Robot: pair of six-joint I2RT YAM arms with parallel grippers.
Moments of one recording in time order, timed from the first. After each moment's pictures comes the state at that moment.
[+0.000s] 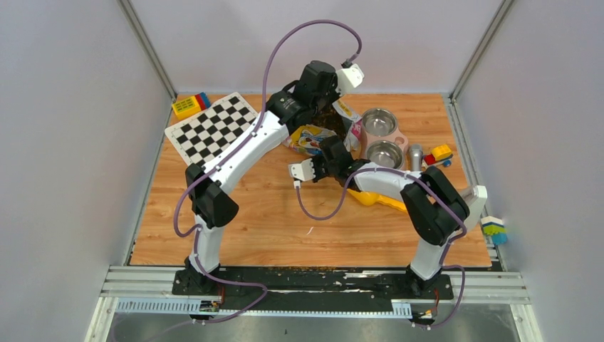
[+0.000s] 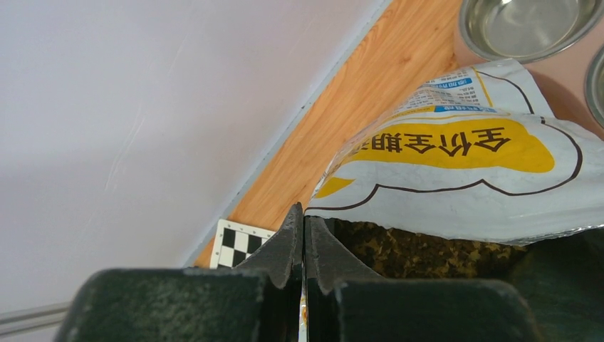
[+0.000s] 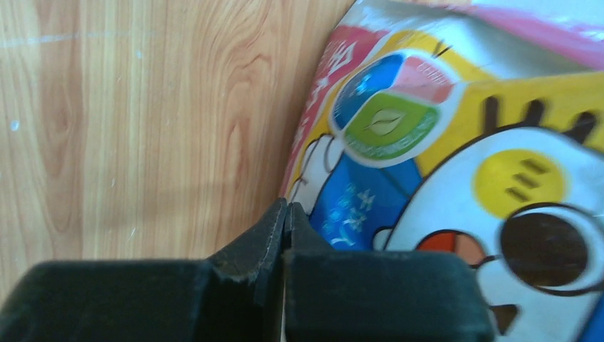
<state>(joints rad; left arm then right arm) -0.76 2.01 2.22 -0.63 -0.34 0.54 0.67 1.79 1.07 0.06 -0.09 -1.30</state>
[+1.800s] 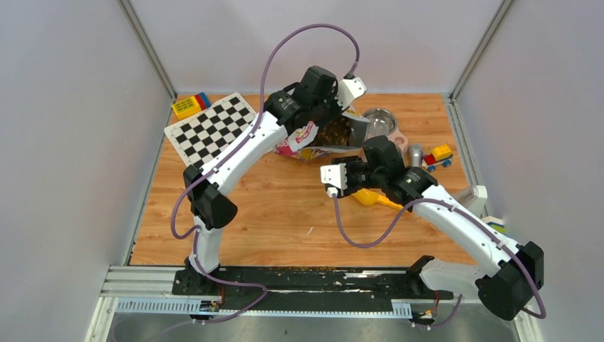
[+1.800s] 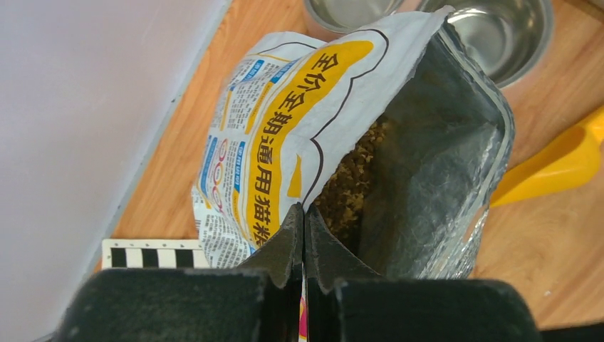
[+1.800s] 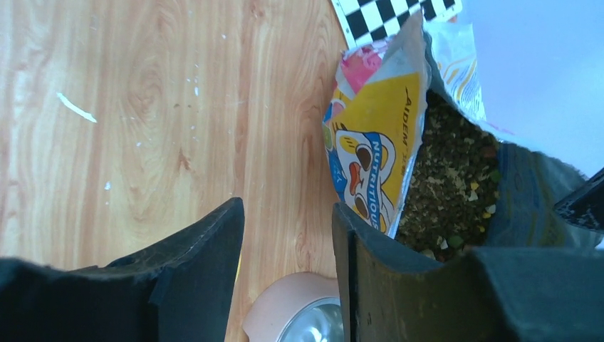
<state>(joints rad) -0.76 2.00 2.23 -0.83 -0.06 0.39 0.65 1.15 1.04 -0.51 -0.45 -1.06</state>
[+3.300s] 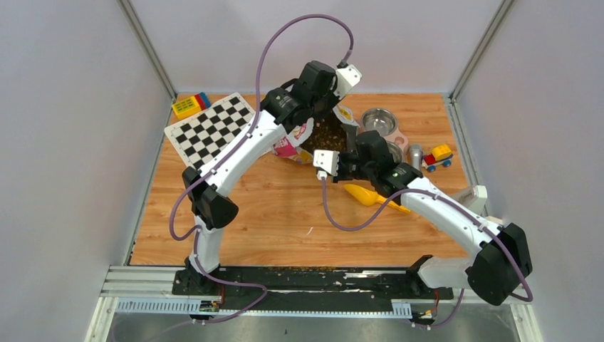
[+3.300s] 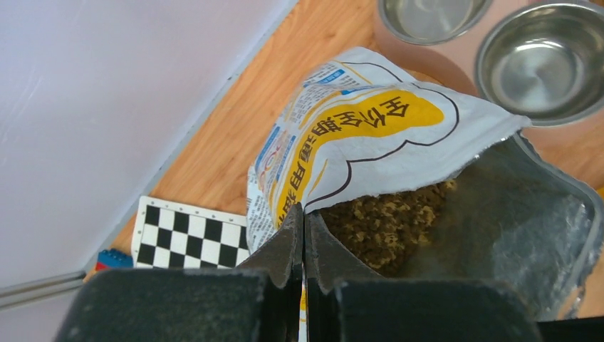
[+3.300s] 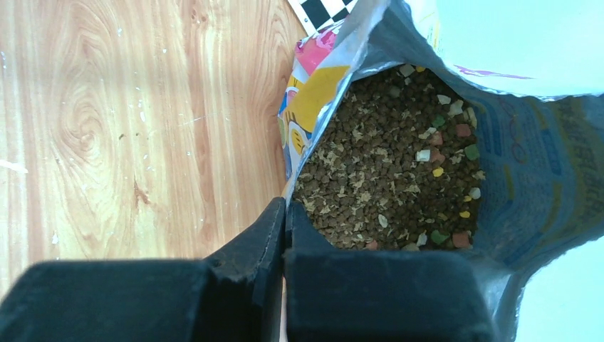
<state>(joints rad) -0.77 2.00 2.30 -0.85 -0.21 0.32 0.65 1.27 0.99 -0.24 -0.35 -0.92</state>
